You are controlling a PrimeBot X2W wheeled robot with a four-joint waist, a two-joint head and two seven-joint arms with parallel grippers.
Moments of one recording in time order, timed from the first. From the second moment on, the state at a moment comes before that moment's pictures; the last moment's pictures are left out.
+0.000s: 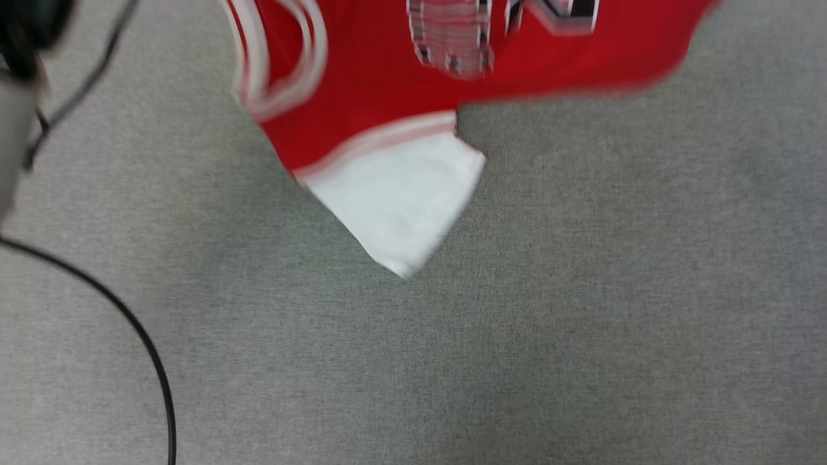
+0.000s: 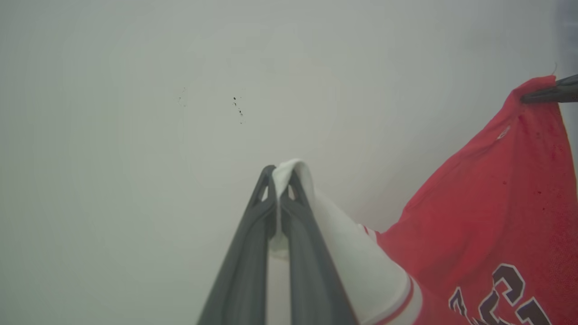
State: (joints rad) left arm -1.31 0.57 -0.53 0.18 -0.52 -0.02 -0.05; right arm -1.44 -0.66 0.61 0.40 0.70 0.13 0.28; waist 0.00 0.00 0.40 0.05
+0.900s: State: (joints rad) left arm -1.90 0.45 -0.70 0.75 -0.50 -0.13 -0.21; right arm -1.87 -0.50 0.77 0.78 0.58 0.13 0.15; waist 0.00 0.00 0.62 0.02
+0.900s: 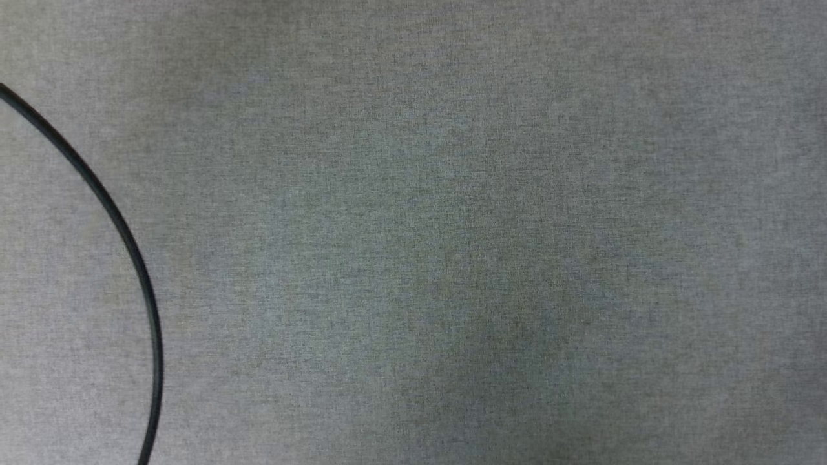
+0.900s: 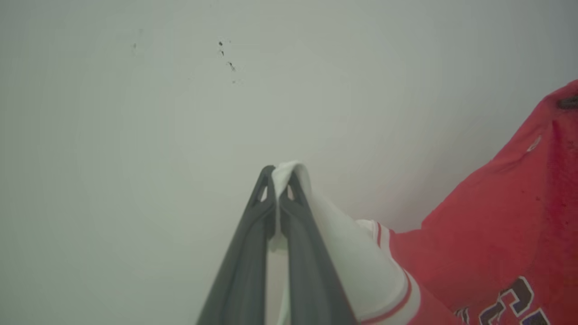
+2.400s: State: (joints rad) left arm -0.07 0.68 -0.77 0.10 -0.85 0.19 -0.25; right arm -0.64 -0.78 1.23 0.51 1.08 0.13 -0.13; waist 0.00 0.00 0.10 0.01
